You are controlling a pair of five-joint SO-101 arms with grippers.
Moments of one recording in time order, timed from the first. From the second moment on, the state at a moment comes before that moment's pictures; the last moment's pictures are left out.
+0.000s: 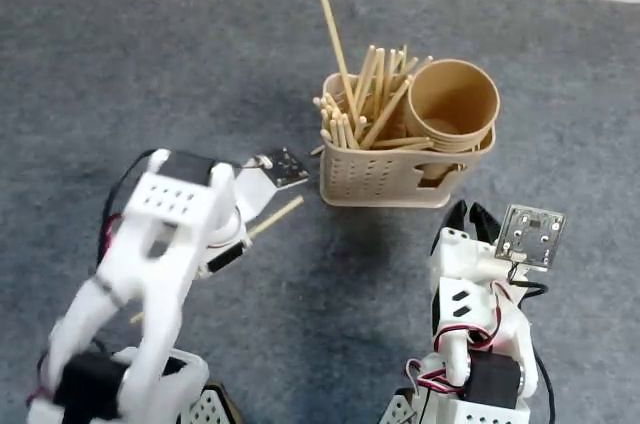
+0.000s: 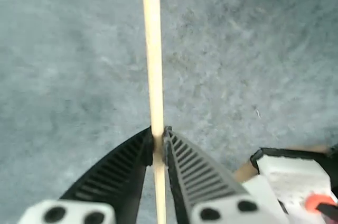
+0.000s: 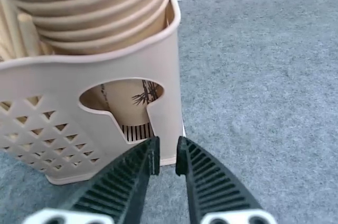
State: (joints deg) left arm 7.0 -23.8 35.3 89.9 -32.9; right arm 3.5 -104.5 81.7 54.3 -1.9
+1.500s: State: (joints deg) left arm 25.9 -39.3 24.2 16.2 1.2; right arm 3.5 -104.5 81.7 52.4 -1.9
